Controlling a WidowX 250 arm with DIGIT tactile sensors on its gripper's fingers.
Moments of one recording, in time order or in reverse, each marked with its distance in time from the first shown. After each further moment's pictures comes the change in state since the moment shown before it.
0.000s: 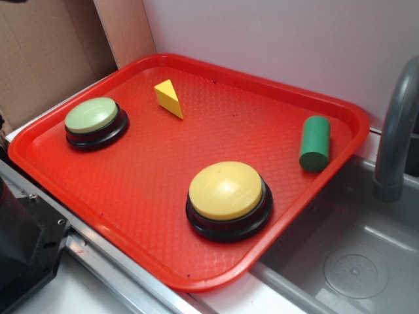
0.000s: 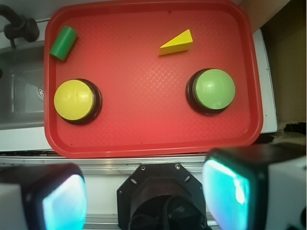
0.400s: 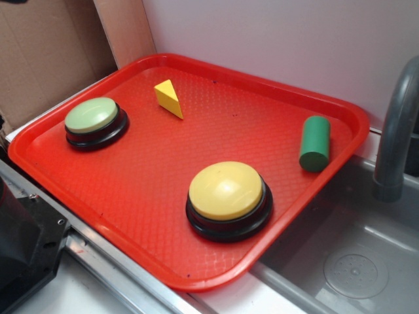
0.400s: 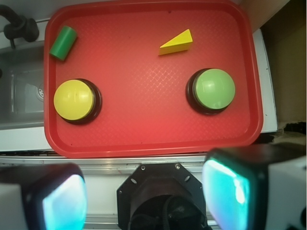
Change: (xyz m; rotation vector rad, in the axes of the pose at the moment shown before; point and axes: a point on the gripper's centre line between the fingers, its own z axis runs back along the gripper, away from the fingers) arm -0.001 0.000 -0.002 -0.004 0.005 0.012
